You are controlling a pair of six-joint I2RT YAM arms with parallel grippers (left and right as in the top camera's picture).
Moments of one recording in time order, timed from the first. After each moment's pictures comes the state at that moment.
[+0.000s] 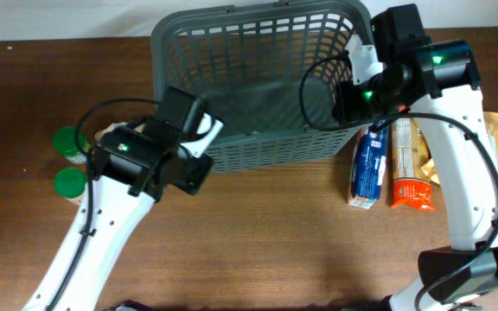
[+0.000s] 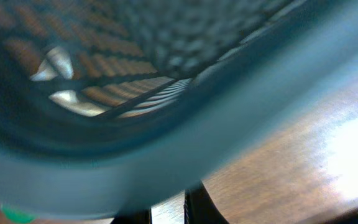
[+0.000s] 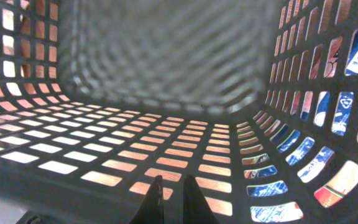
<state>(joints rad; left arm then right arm) -0.43 1.42 1.53 -1.32 -0.11 0.14 0.19 1.77 1.98 -1.43 -0.25 0.04</state>
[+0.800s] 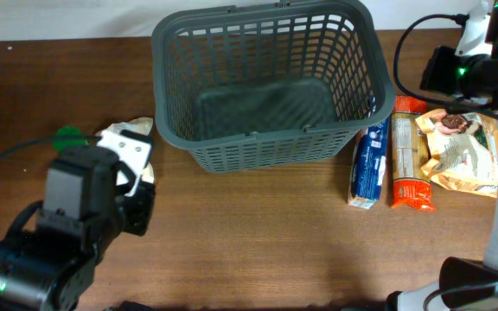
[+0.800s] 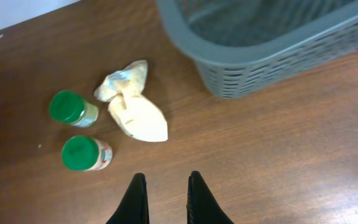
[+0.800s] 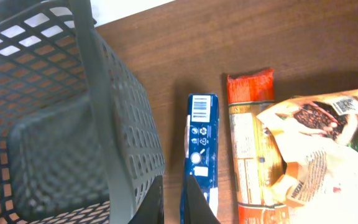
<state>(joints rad) -0.30 1.02 1.55 -1.39 -0.16 0.05 -0.15 1.68 2.02 -1.28 -0.16 0.16</state>
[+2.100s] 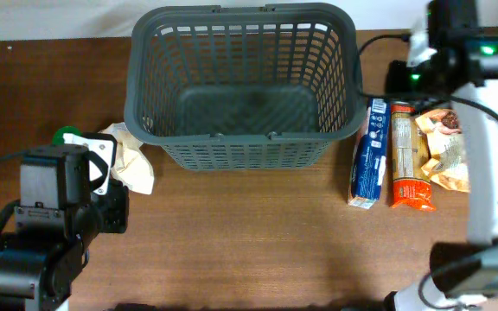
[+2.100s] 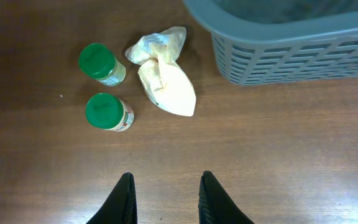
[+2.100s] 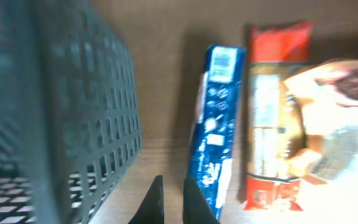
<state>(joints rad) -0.11 1.03 1.54 -1.45 -0.17 0.02 -0.03 1.73 2.02 -1.39 -0.09 0.16</state>
